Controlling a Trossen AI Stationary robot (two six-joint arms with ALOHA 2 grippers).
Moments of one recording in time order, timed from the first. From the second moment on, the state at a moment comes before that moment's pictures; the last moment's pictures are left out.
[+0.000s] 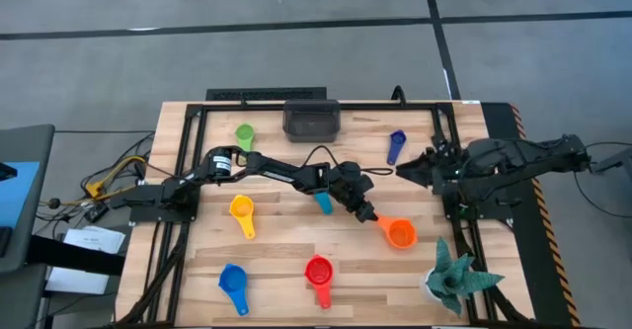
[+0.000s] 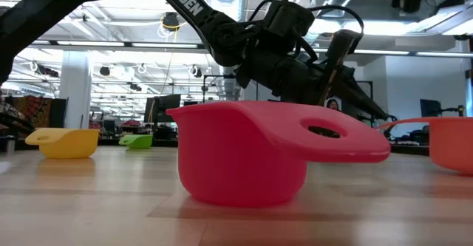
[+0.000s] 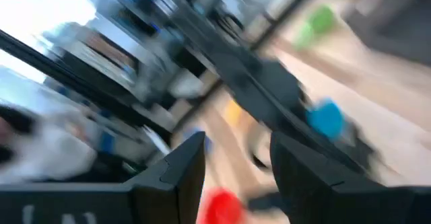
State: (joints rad) left arm 0.04 2.34 1.61 0.31 0.42 -0.89; right arm 0.22 0.59 0.75 -0.43 0.26 0.89
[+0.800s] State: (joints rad) left arm 0.04 2.34 1.61 0.29 0.41 -0.89; right arm 0.24 0.67 0.75 -0.86 0.10 0.95
